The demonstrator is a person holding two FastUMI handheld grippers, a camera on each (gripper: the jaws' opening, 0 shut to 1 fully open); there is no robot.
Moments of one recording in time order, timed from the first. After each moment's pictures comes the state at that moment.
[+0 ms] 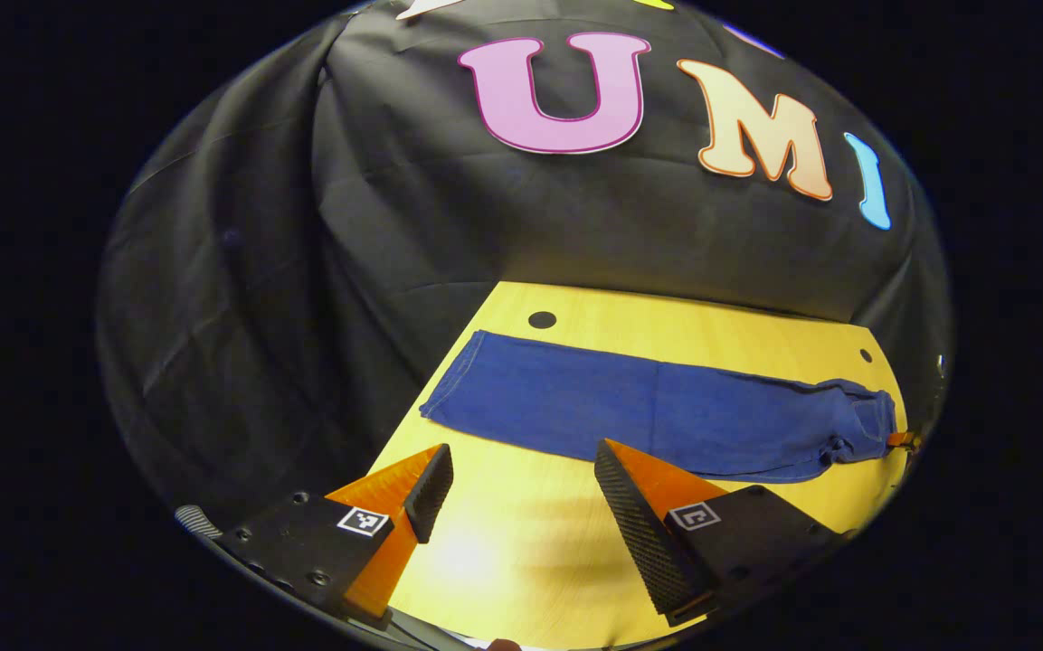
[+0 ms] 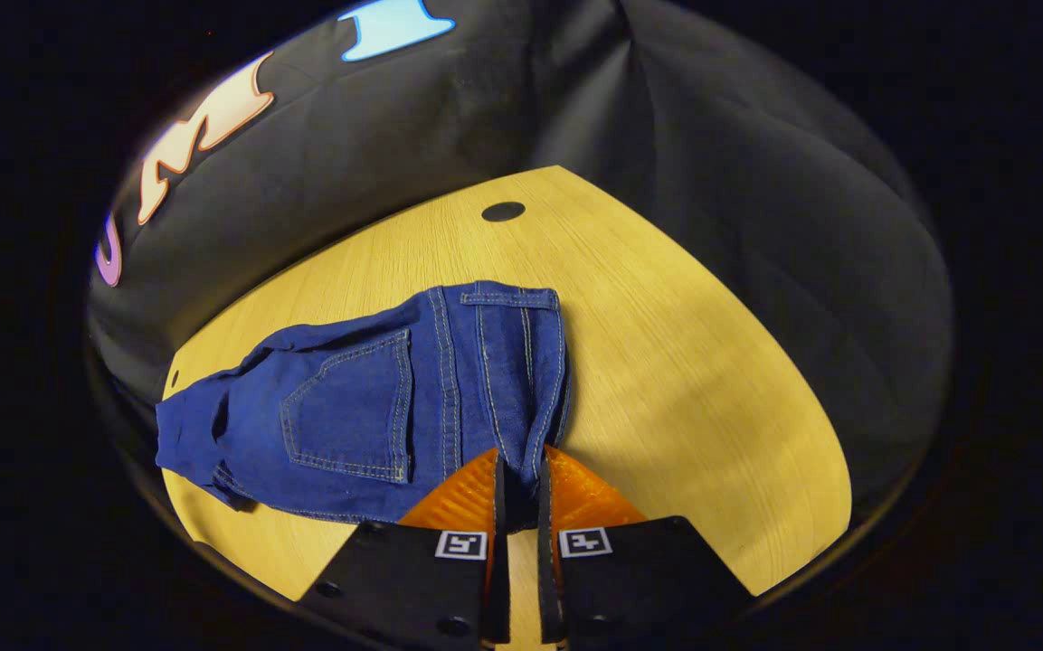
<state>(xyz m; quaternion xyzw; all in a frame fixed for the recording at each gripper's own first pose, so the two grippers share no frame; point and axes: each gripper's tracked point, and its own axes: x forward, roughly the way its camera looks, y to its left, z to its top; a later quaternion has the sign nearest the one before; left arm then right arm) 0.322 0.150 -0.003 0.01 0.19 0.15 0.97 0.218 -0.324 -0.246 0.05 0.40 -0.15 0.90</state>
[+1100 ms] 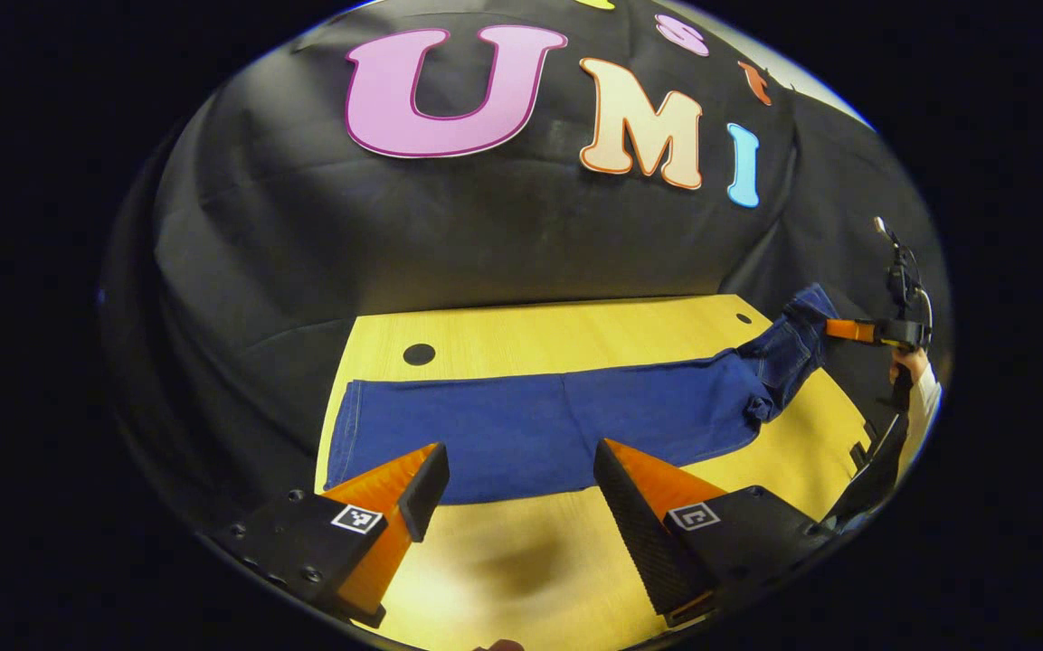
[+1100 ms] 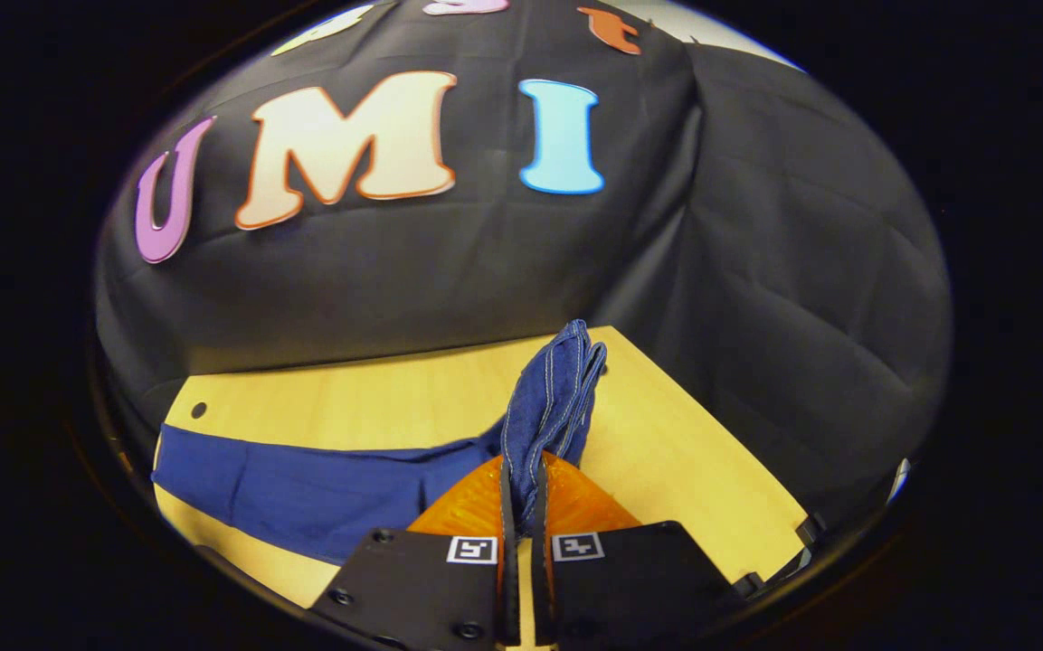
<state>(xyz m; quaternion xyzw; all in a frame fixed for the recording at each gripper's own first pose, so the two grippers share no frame) 0.378 0.168 -0.008 0.05 0.18 -0.12 0.97 0.186 -0.239 -0.118 -0.06 0.23 -0.18 0.95</state>
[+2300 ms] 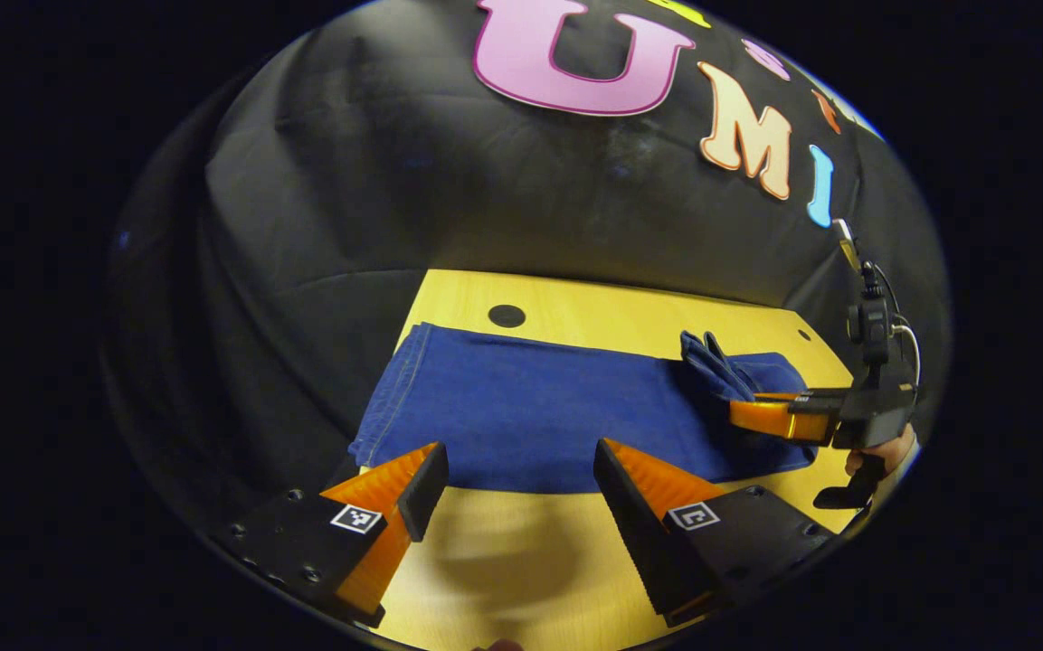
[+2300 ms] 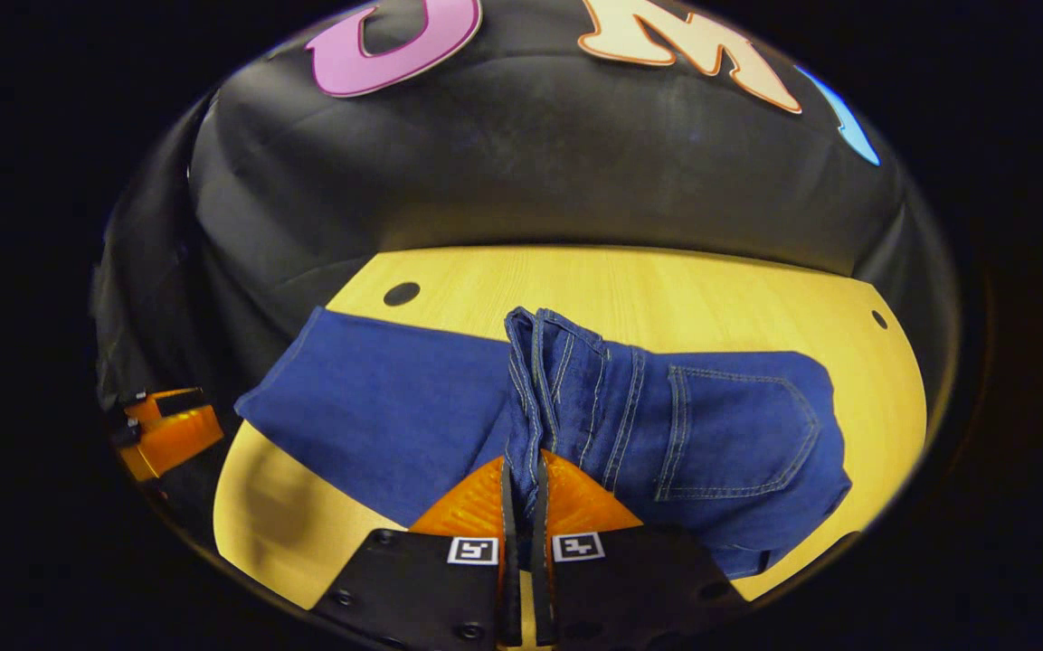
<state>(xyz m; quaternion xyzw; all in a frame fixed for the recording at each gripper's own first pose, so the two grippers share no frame) 0.422 0.285 -0.070 -0.01 0.20 -0.04 0.98 0.161 -0.071 -0.220 -0.07 0.39 0.07 0.92</state>
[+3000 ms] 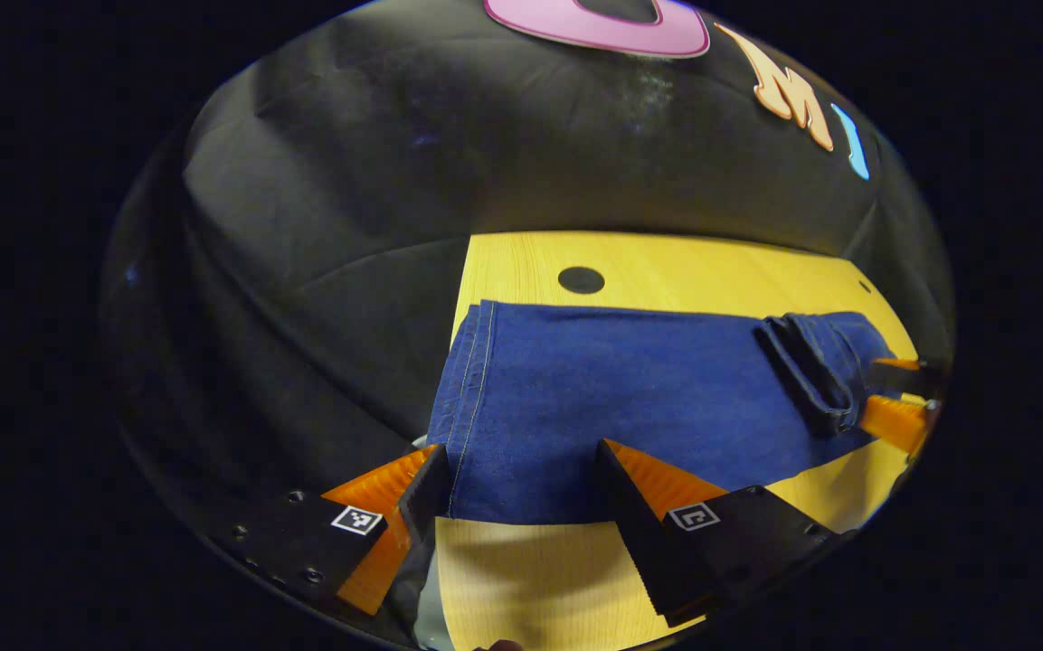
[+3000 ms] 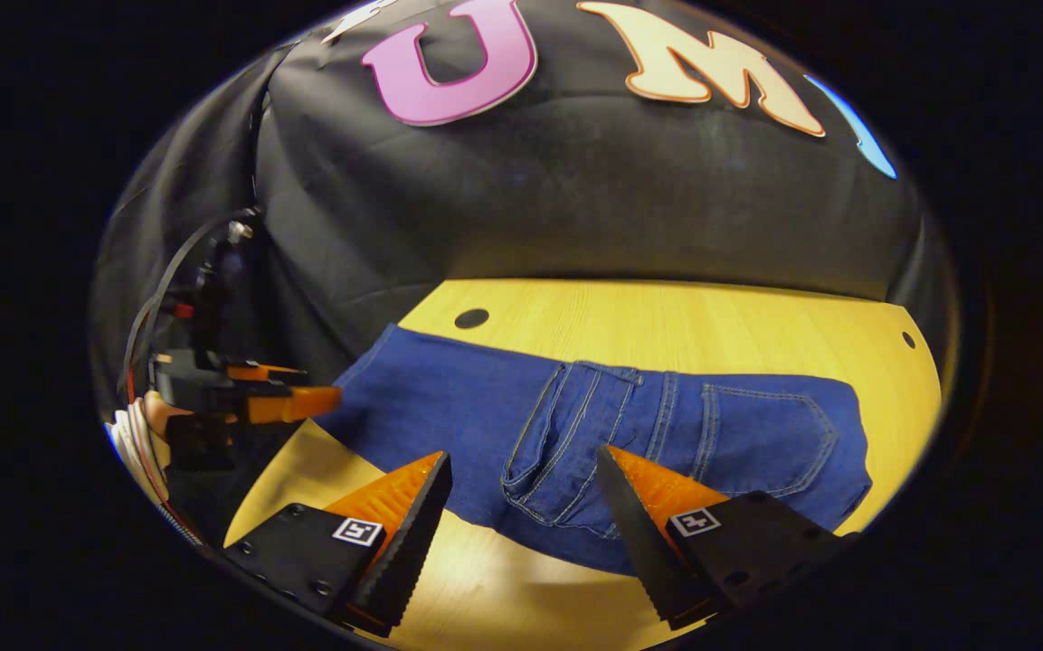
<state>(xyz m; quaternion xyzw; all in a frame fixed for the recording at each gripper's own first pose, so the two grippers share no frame) 0.487 0.350 -0.109 0.07 0.28 -0.01 0.96 0.129 -0.048 -0.157 -0.02 0.32 0.16 0.93</state>
